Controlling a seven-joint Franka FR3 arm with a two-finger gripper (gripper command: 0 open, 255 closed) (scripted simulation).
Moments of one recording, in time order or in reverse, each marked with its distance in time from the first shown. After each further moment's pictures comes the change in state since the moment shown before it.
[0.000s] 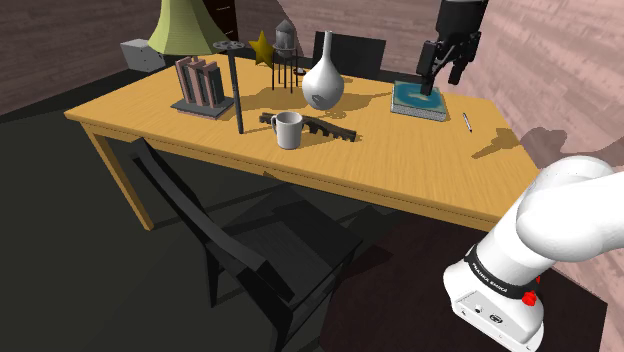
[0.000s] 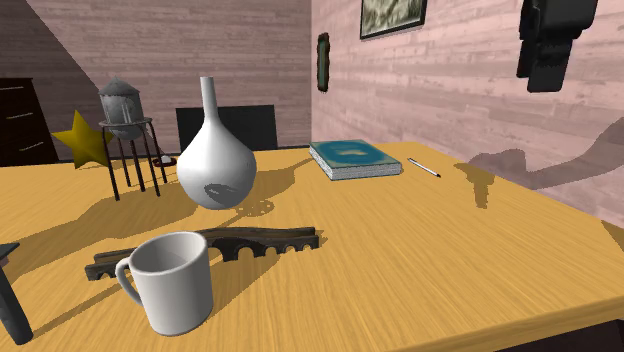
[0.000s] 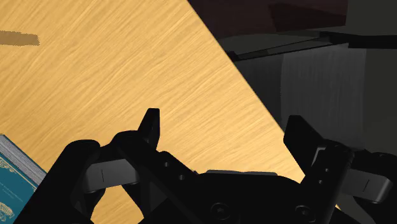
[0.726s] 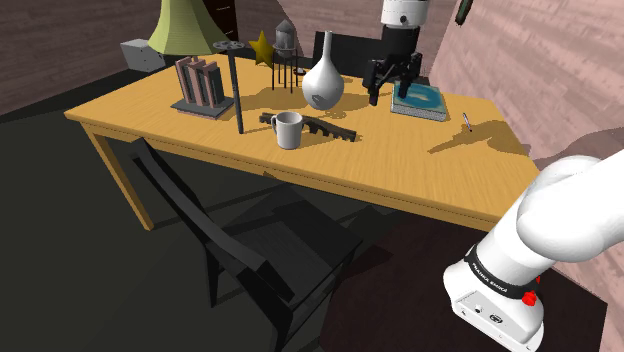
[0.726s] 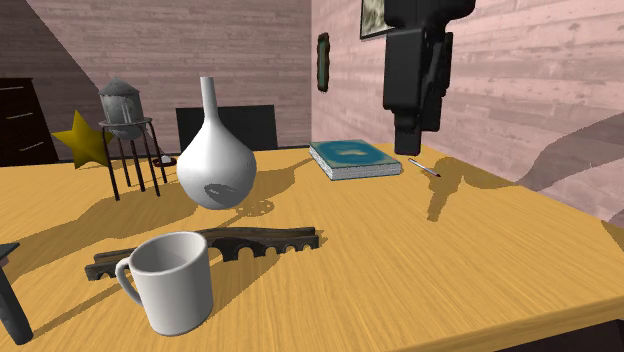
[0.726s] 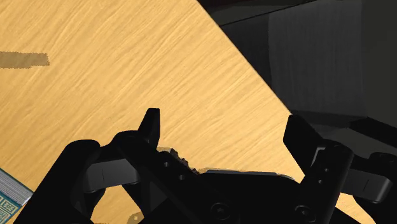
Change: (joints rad) arm 0.010 0.287 0.031 0.057 0.066 0.241 0.114
